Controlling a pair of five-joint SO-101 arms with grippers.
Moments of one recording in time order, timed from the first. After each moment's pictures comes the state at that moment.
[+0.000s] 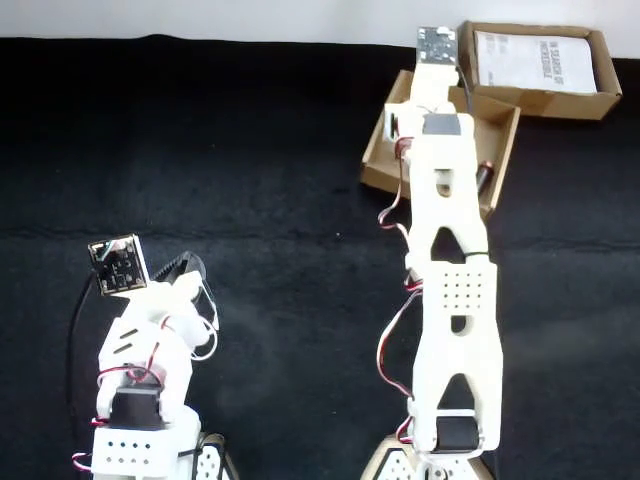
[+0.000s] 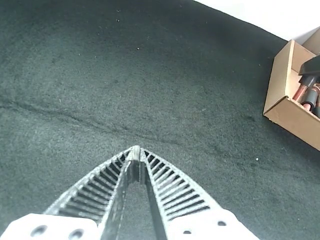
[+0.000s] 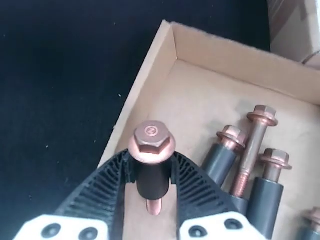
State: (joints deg) left arm -3.1 -103.3 96.1 41.2 22.0; right arm -5.5 61.1 -64.7 58.1 -3.0
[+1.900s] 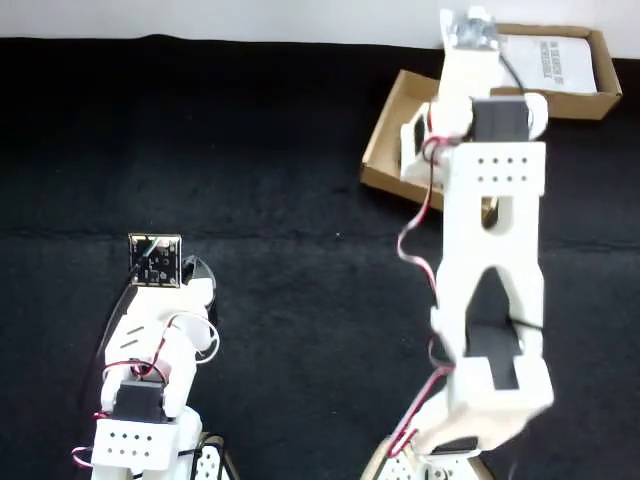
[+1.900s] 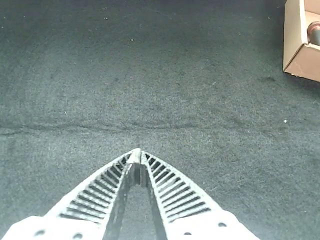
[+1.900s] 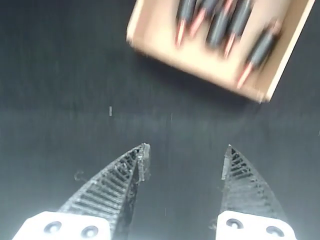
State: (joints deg) left arm -1.5 -96.7 96.1 38.7 5.8; right arm -8.4 2.8 -27.9 100.4 -3.0
